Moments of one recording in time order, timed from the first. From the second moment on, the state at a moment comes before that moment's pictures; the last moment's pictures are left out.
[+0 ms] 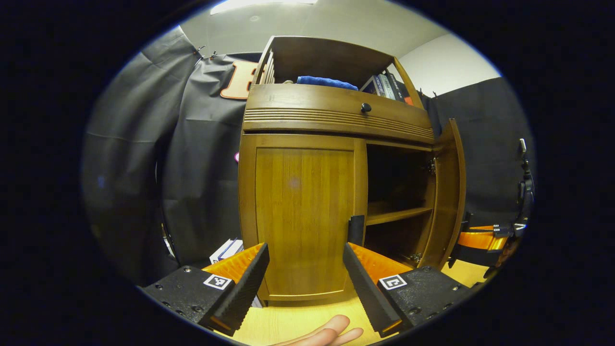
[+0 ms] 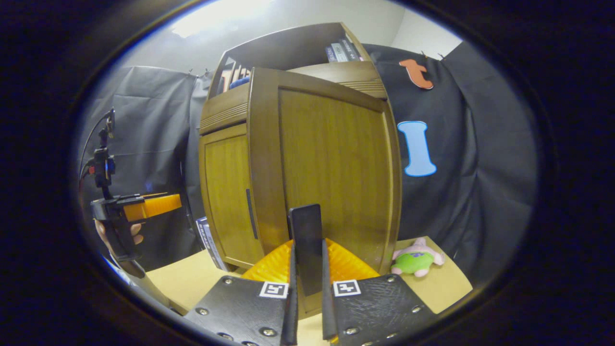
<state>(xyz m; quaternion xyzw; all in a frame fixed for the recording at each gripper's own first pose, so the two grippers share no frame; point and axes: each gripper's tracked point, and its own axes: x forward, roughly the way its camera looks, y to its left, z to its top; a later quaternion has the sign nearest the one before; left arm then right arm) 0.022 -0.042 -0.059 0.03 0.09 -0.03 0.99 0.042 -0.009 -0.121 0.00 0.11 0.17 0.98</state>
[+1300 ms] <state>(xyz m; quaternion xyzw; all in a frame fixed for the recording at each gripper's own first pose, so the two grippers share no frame) 0.029 -0.066 -0.080 0.06 0.10 -0.02 0.99 0.054 -0.200 -0.076 -0.02 0.08 0.08 0.99</state>
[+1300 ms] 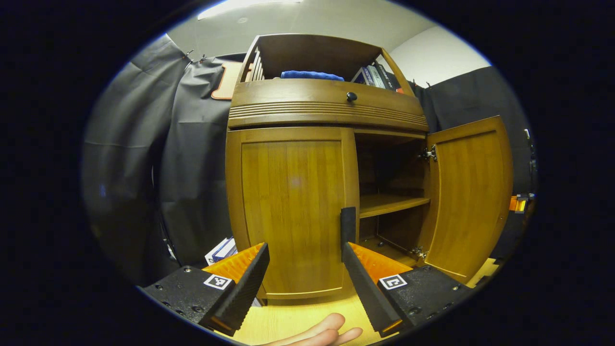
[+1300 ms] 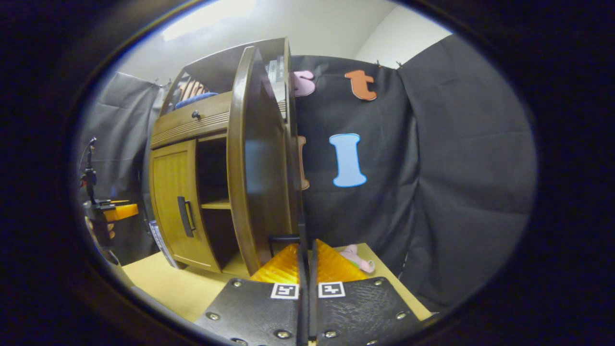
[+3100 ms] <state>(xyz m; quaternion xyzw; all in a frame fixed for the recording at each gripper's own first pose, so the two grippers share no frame) 0.143 -0.142 -0.142 0.04 0.13 -0.09 0.99 -0.106 -0.174 0.002 -0.06 -0.03 -0.01 1.00</state>
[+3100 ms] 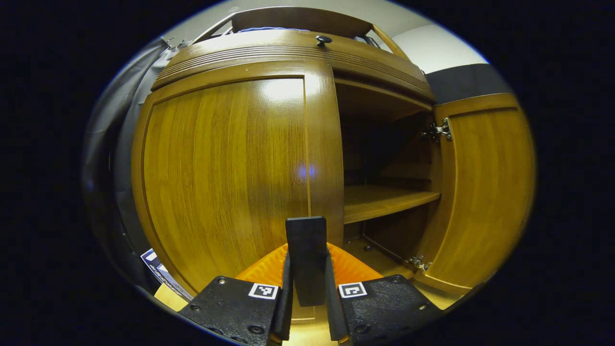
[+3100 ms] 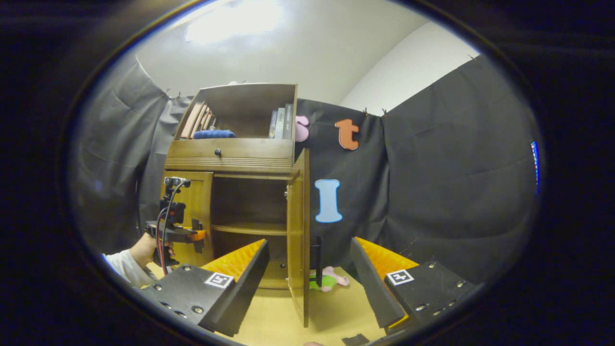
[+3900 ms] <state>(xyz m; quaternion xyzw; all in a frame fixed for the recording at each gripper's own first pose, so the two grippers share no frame) 0.031 -0.101 -0.114 0.02 0.15 -0.14 0.98 -0.111 -0.138 -0.002 -0.07 -0.02 0.00 1.00</state>
